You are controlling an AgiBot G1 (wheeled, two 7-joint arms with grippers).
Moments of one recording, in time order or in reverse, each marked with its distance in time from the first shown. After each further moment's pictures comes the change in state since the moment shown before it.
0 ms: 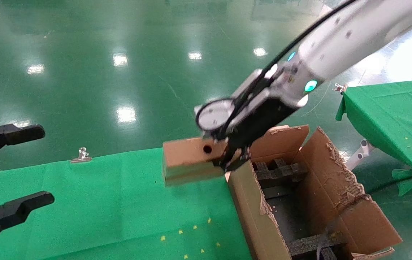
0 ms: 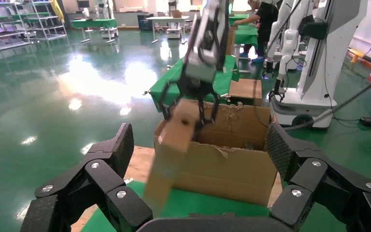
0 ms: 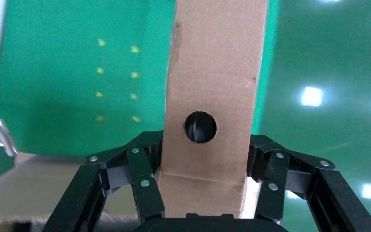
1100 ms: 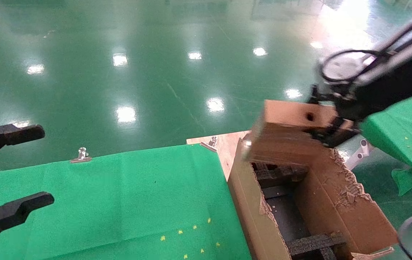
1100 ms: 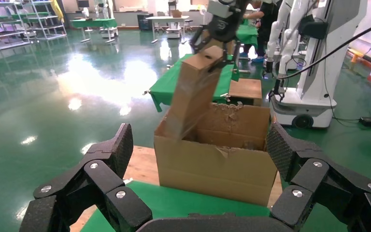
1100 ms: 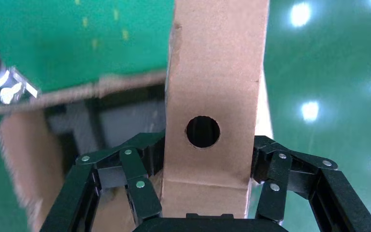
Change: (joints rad) left arm 0.000 0.000 0.000 0.000 0.000 0.000 0.000; right arm 0.447 0.285 -0.594 -0.131 0.242 -0.004 -0.051
